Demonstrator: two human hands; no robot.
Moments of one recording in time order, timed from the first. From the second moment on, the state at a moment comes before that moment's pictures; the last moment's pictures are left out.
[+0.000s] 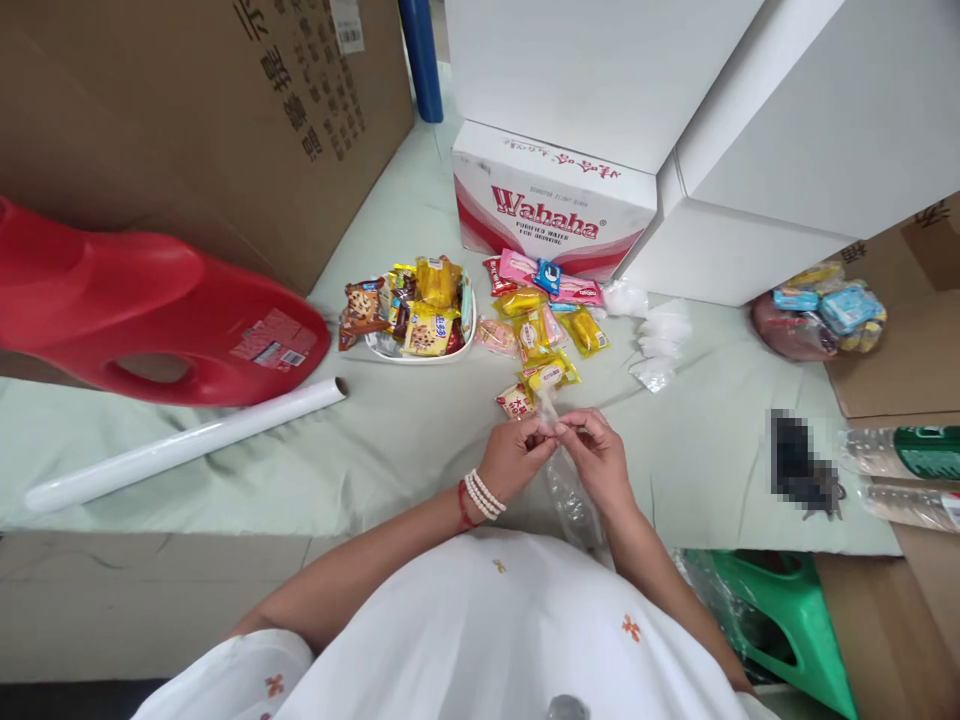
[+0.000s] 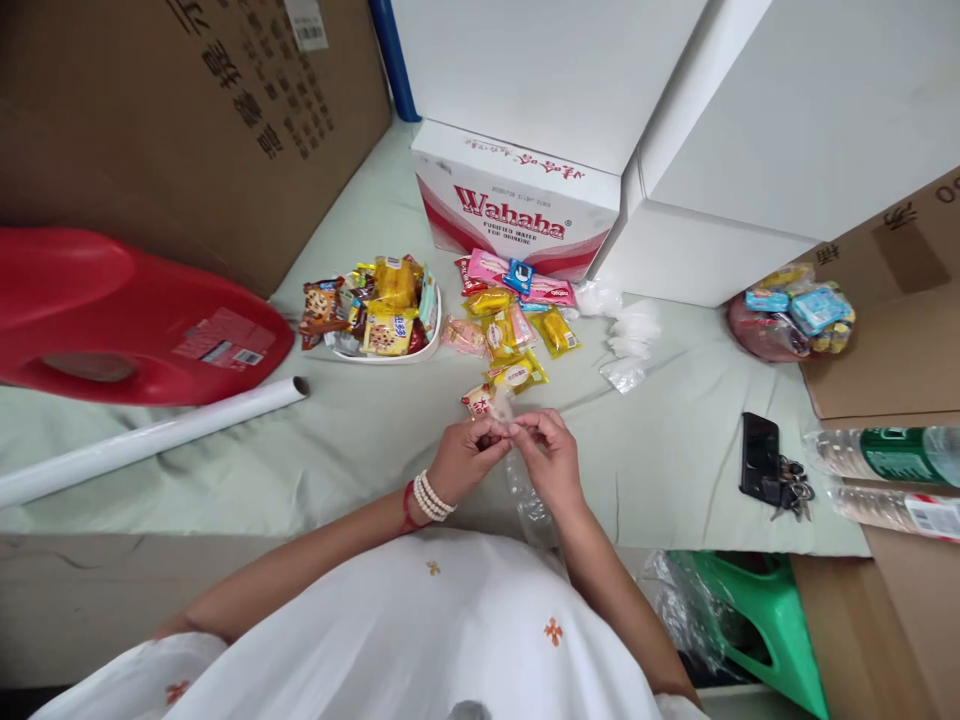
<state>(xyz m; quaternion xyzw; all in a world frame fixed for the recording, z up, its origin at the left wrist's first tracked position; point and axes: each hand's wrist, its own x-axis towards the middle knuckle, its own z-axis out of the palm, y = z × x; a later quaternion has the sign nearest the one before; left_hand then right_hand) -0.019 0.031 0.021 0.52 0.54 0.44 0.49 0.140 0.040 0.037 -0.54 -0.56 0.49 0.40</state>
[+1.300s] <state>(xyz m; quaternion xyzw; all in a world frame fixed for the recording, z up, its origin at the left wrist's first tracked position) -0.042 0.032 0.024 0.02 0.55 0.52 0.65 0.166 0.024 0.012 -0.63 -0.38 0.54 0.40</state>
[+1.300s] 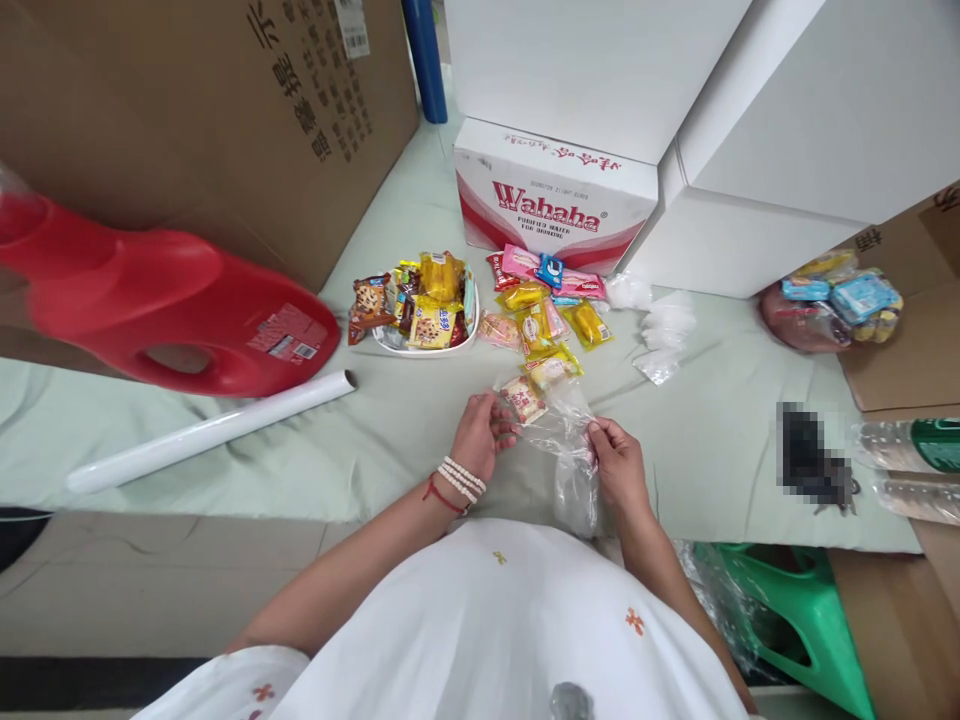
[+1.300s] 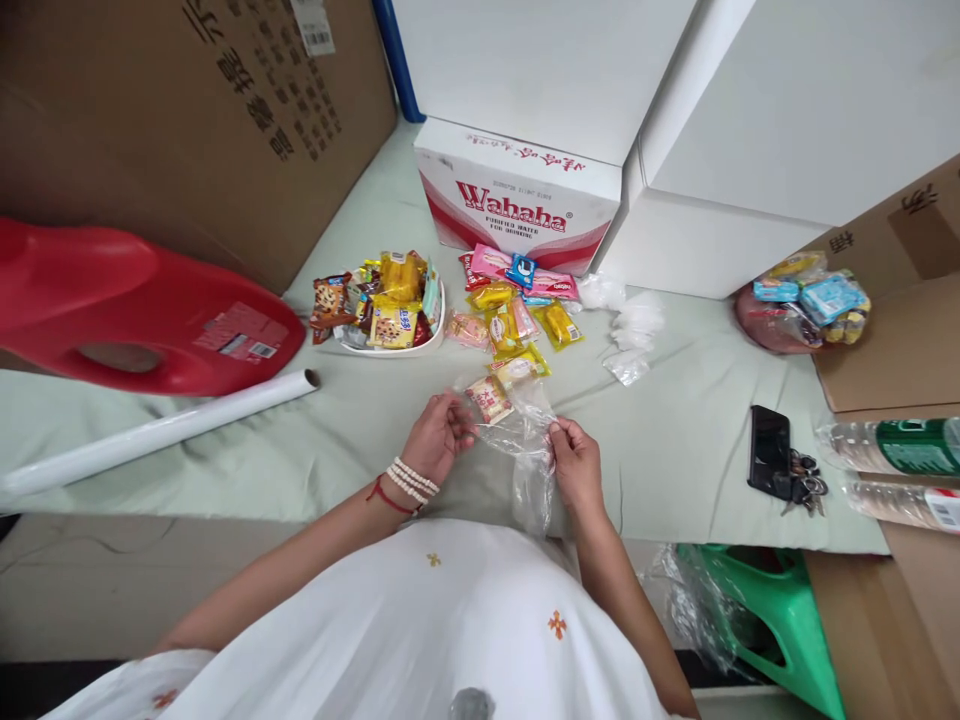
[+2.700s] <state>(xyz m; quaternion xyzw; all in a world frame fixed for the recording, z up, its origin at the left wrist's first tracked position) -0.065 -0.004 -0.018 0.89 0.30 0.14 0.32 0.333 0.086 0.037 -0.73 -0.63 0.23 0.13</state>
